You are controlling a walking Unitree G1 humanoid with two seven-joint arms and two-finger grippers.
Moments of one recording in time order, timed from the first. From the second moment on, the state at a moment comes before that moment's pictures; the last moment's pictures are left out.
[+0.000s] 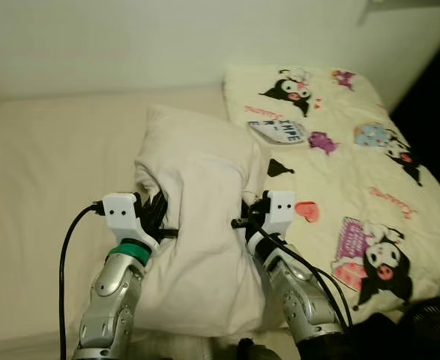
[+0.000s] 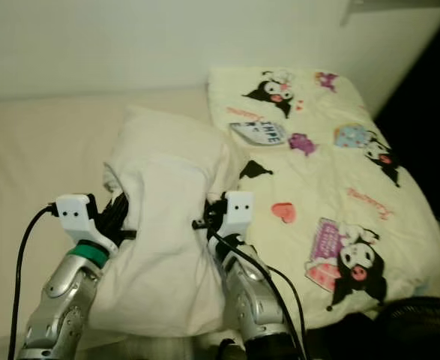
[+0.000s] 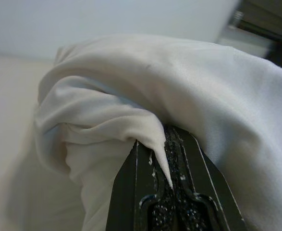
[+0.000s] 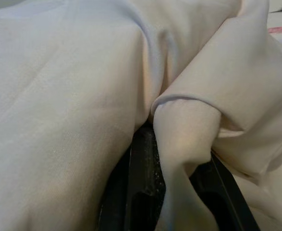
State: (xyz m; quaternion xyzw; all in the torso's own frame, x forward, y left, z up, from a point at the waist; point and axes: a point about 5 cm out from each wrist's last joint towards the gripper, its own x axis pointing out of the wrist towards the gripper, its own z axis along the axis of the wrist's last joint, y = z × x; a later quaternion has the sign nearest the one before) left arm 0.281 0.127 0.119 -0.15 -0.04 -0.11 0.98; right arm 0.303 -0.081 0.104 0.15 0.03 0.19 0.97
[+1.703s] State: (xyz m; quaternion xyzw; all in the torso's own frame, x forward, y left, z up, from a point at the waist) left arm 0.302 0.106 0.192 -0.15 -0.15 -0.18 0.96; right arm 0.310 -0.086 0.164 0.17 -0.07 0.16 0.97
